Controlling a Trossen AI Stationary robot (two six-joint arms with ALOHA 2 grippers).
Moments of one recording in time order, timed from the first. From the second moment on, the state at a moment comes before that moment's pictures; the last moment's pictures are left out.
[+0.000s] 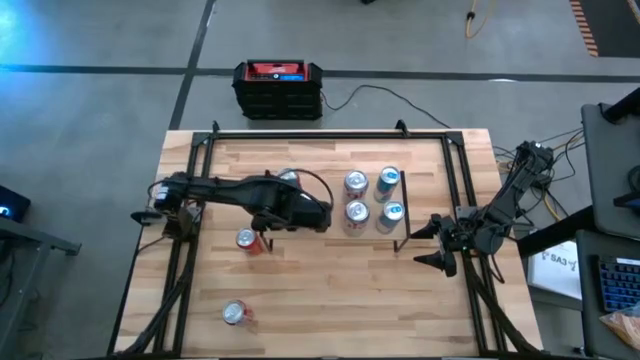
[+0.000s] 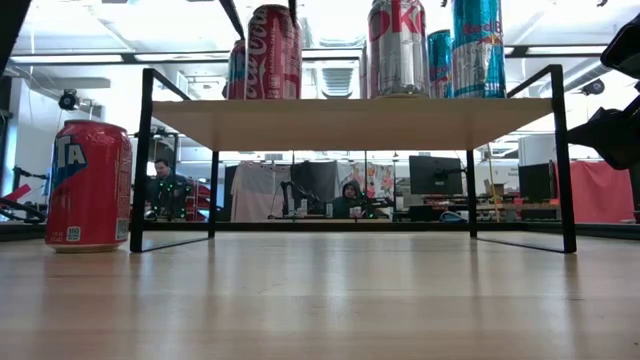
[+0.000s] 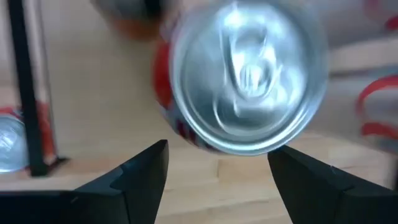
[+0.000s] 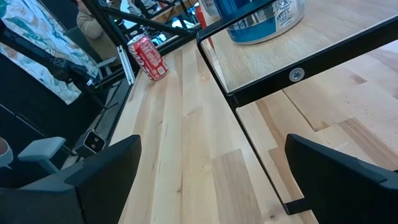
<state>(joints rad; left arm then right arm) -0.18 1.90 2.11 -1.54 -0.25 -1.73 0.88 0.34 0.07 -0.10 0.73 0.76</state>
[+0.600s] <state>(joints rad) -0.20 1.91 2.15 -1.56 -0.25 -1.65 0.88 0.34 0.07 -0.10 0.73 0.76</state>
